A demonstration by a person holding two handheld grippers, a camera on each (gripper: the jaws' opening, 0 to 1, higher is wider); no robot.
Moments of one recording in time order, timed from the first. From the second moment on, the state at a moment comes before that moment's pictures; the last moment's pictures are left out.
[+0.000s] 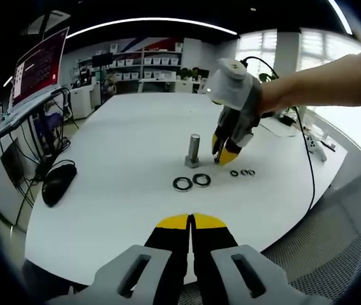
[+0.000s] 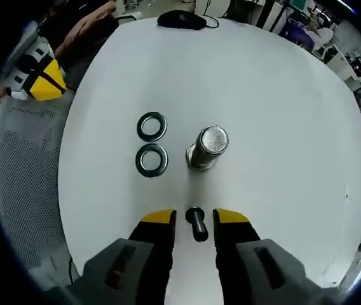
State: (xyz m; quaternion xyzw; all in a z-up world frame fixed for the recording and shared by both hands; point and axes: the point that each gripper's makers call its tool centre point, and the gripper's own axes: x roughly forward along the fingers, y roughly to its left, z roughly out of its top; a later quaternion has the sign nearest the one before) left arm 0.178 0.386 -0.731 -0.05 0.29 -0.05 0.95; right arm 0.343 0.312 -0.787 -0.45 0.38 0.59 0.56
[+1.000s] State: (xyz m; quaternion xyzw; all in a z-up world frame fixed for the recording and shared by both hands) left arm 0.175 0.387 -0.735 -0.05 0.30 -0.04 0.95; right arm 0.323 0.261 -0.767 -0.29 0.35 0.58 0.67
